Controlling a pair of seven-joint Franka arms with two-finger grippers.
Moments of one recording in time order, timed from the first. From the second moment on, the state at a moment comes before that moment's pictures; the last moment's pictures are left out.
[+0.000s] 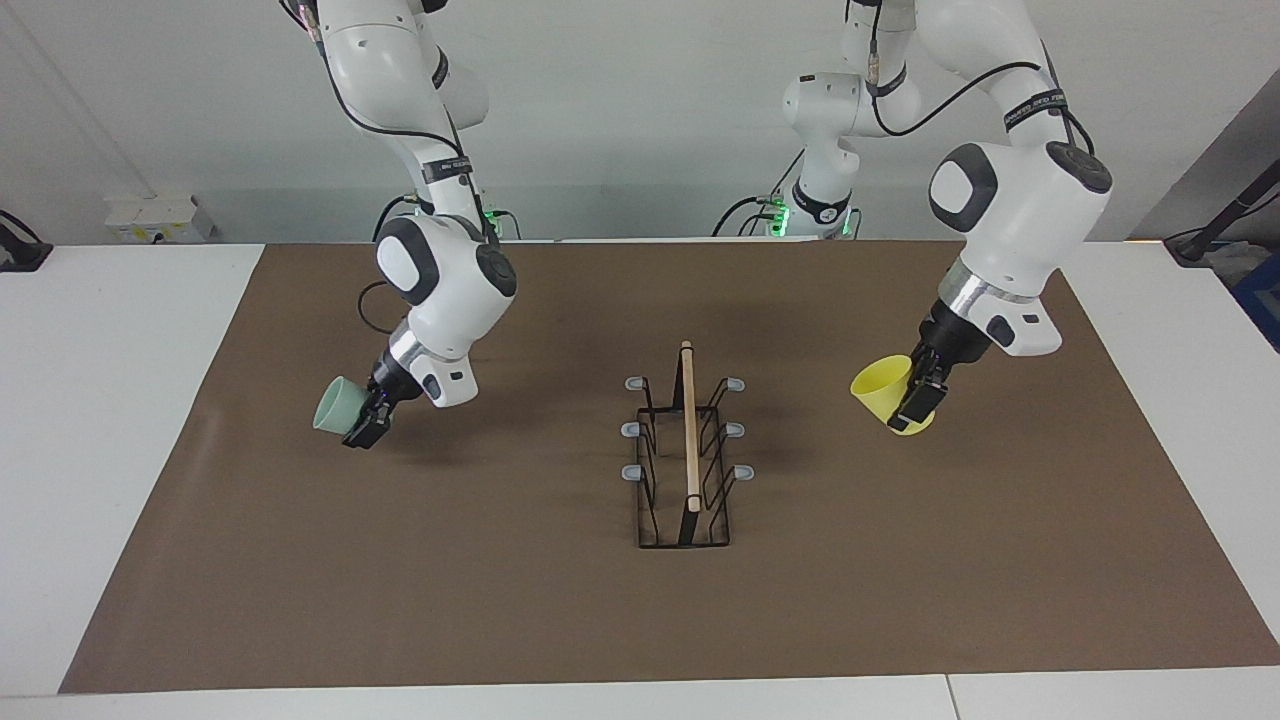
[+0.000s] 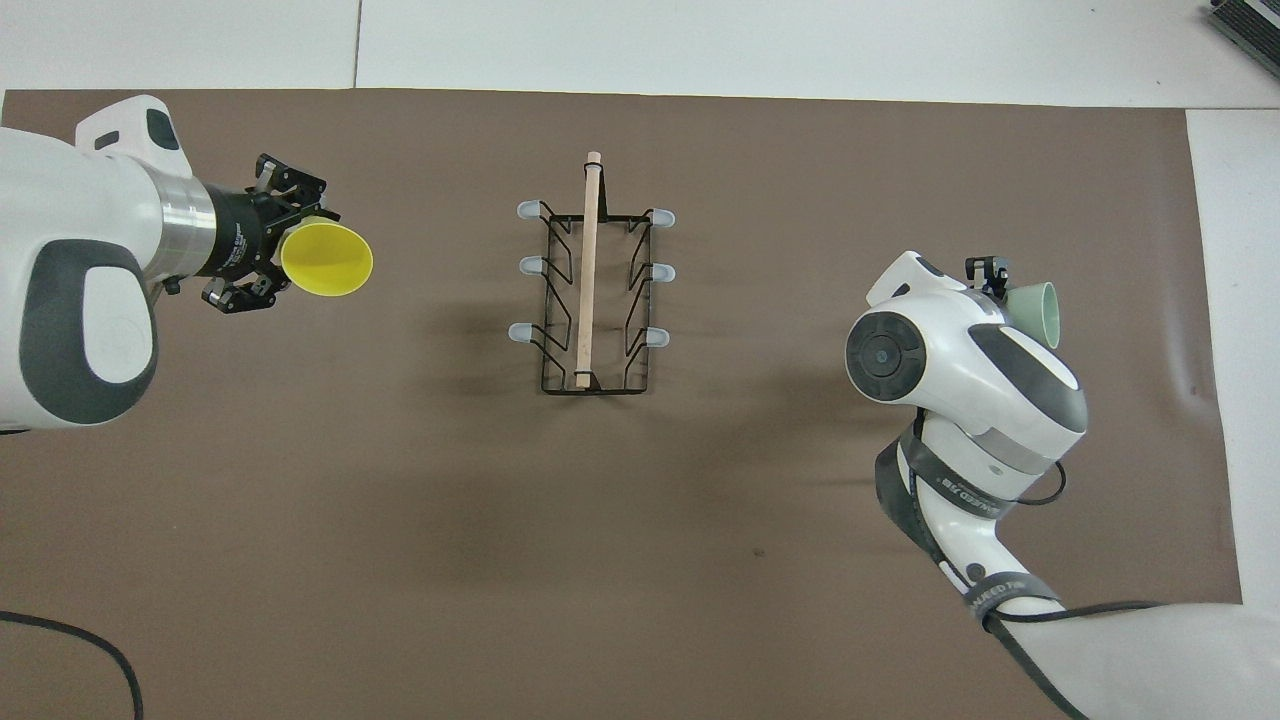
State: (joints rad) left arm -0.21 0.14 0.04 -1.81 -0.19 2.20 -1.00; right arm 0.19 0.21 0.04 -2.04 -0.92 2.11 -0.70
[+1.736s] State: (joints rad) left arm -0.64 0.11 0.03 -2.00 1.11 2.32 -1.78; right arm 0.21 0.08 0.16 -2.01 1.08 2.58 -1.34
